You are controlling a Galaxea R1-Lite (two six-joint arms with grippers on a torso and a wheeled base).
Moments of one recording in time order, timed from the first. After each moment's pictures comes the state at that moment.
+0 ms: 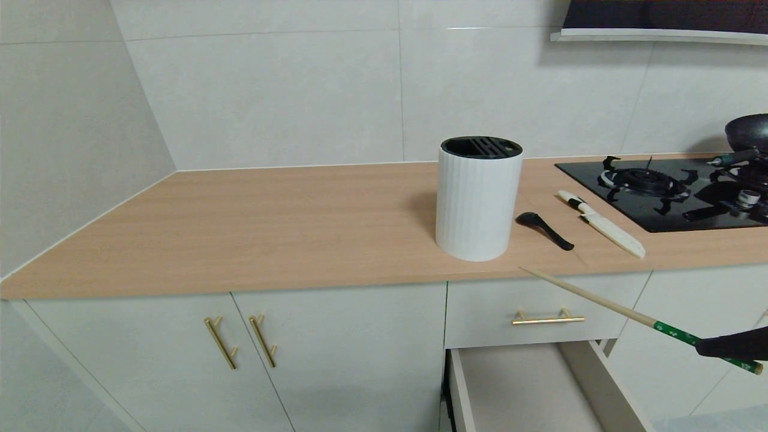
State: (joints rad) left arm 0.00 0.00 0.00 0.00 0.00 0.00; right arm 0.33 1.19 -1.15 0.82 0.26 0.14
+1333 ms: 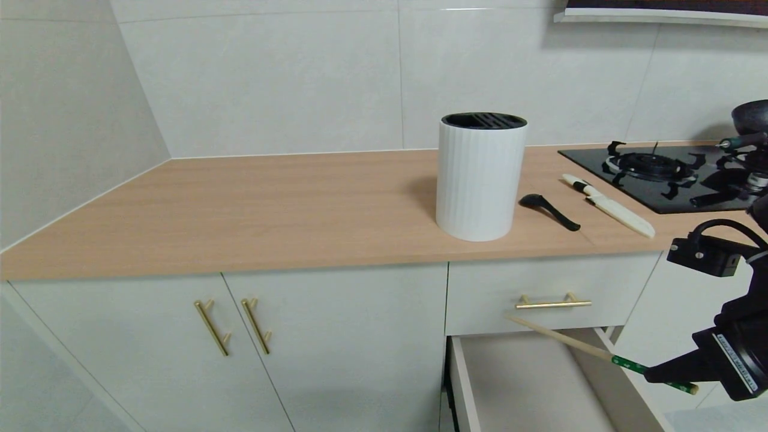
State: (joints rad) left arm 0.00 0.00 0.00 0.00 0.00 0.00; right arm 0.33 1.36 -1.04 0.73 0.25 0.09
